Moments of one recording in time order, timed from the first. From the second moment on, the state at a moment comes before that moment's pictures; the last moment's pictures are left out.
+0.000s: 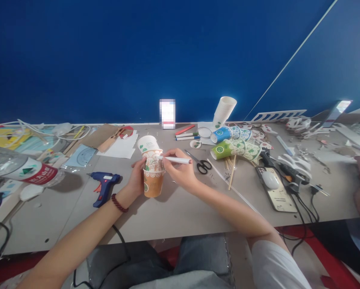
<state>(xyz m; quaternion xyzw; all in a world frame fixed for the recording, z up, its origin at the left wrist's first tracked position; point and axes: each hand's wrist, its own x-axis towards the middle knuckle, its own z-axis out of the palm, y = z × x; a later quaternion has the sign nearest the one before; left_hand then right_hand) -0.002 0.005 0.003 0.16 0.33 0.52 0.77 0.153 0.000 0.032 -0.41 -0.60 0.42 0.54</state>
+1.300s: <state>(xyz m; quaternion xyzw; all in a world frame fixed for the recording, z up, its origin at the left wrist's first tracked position) -0.002 0.004 0.004 0.13 0.31 0.53 0.78 0.152 0.001 0.029 -0.40 -0.60 0.42 0.55</state>
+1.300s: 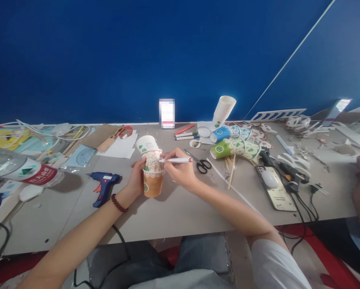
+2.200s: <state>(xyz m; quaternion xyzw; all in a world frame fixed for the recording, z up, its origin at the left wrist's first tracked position) -0.003 0.002 0.005 0.14 0.32 0.53 0.77 0.151 -0.001 0.033 -0.42 -0.59 0.43 0.55</state>
